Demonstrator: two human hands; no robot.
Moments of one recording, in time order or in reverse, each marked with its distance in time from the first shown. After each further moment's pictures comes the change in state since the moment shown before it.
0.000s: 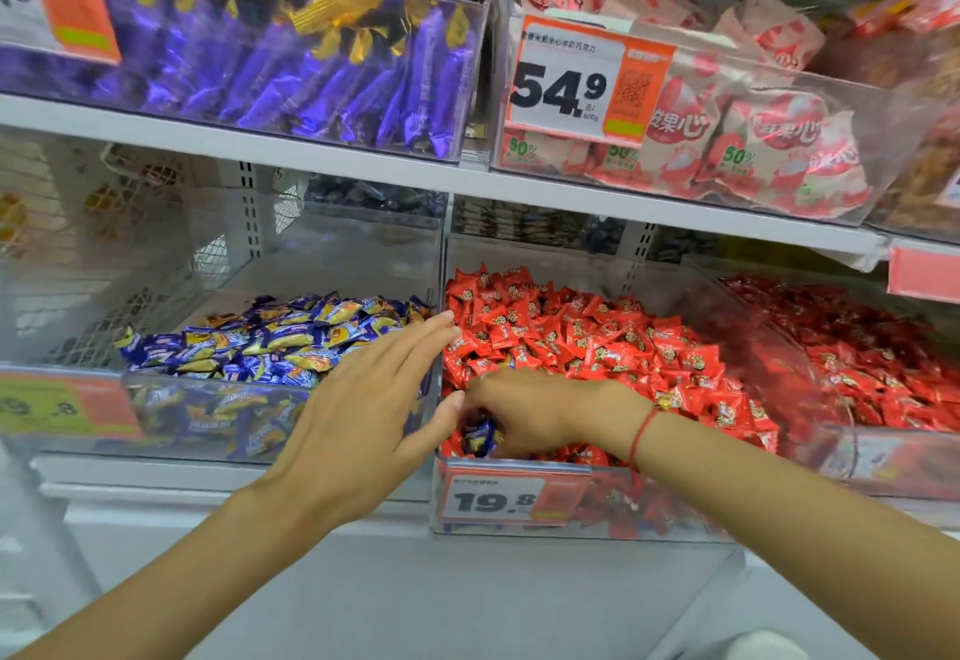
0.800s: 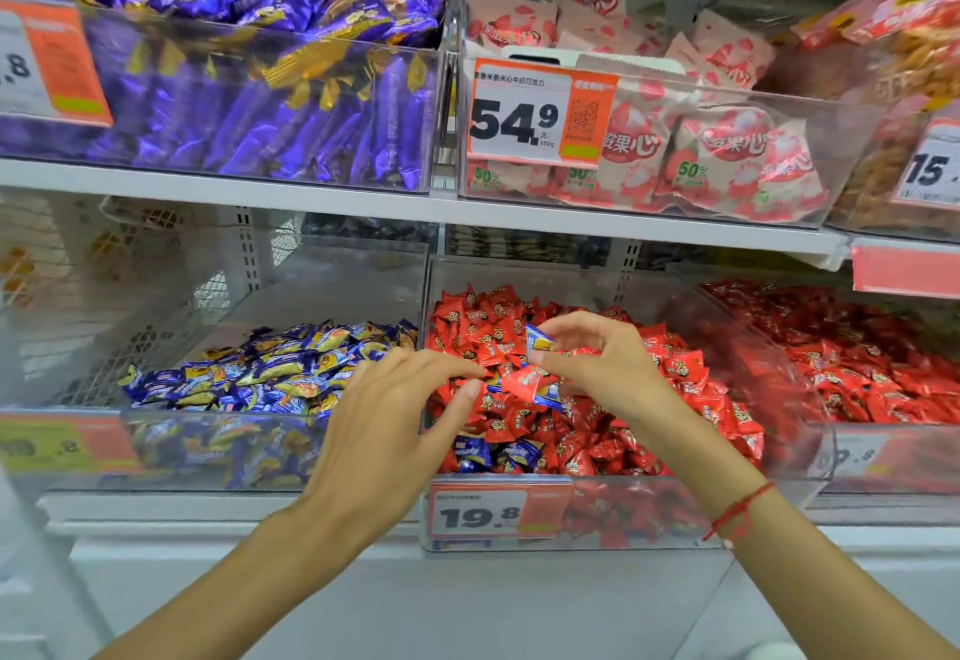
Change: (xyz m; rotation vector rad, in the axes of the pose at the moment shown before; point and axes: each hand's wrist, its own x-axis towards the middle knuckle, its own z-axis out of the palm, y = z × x) left_hand 0.014 0.040 -0.003 -0.151 0.186 -0.042; right_hand -0.064 0.019 -0.003 1.035 0.911 0.394
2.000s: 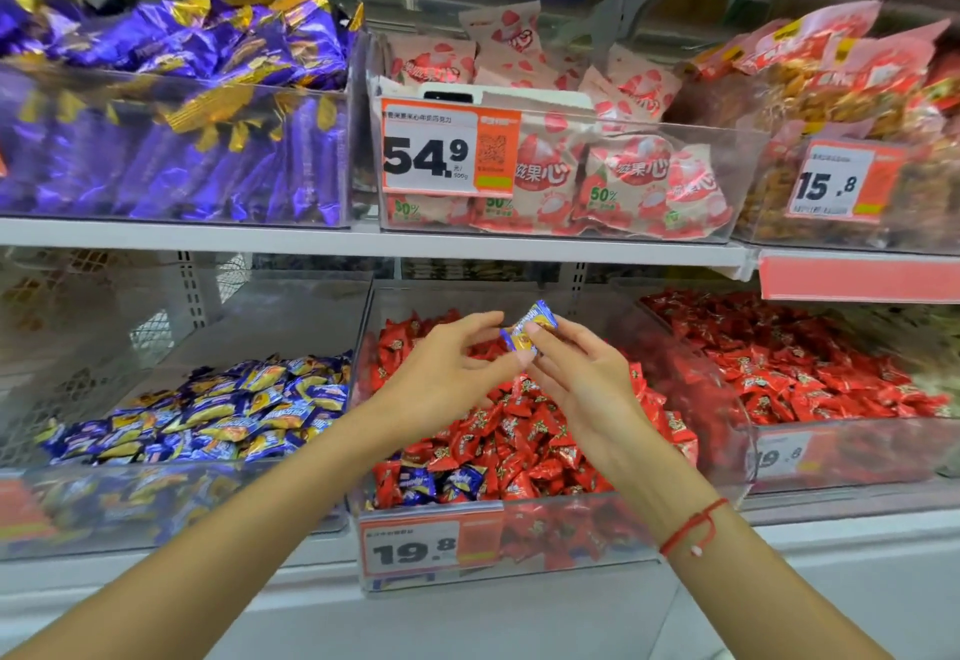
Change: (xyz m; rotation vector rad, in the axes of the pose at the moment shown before) left_hand 0.086 0.049 0.040 -0.589 -0.455 -0.320; right_hand -0.011 -0.009 -0.020 0.770 0.238 0.180
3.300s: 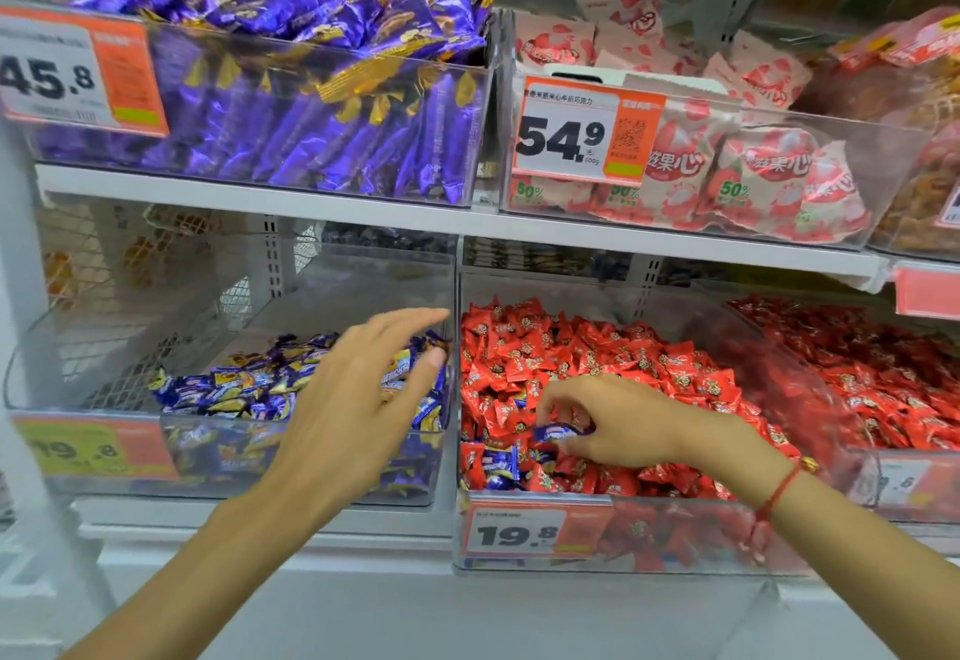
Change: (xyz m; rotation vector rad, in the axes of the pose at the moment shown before) left_hand -0.089 -0.065 -0.084 0.522 0.480 0.177; right_hand 0.020 0.023 0.019 -1.757 -0.843 -0.215
